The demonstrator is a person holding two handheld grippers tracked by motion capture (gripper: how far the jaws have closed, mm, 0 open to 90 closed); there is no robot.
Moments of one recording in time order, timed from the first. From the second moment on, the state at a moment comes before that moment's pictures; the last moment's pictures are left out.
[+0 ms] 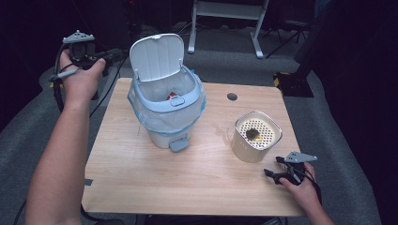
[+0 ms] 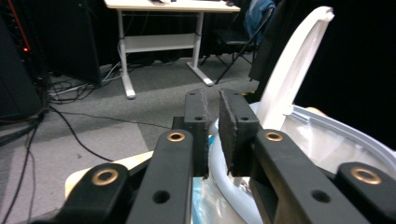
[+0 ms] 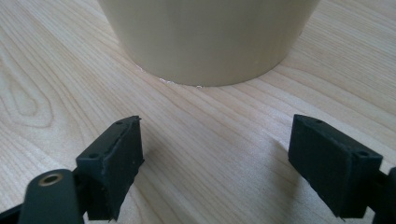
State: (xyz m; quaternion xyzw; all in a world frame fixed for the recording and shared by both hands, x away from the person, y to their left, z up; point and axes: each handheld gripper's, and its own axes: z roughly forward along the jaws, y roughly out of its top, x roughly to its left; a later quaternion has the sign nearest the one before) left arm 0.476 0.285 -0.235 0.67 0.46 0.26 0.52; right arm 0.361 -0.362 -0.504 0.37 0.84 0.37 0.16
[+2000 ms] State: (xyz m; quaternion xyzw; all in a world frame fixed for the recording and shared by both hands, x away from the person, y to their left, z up) left arm 0.447 0.170 -0.268 0.78 0.32 0.17 0.50; right arm 0.361 -0.362 -0.504 0.37 0.84 0.37 0.17
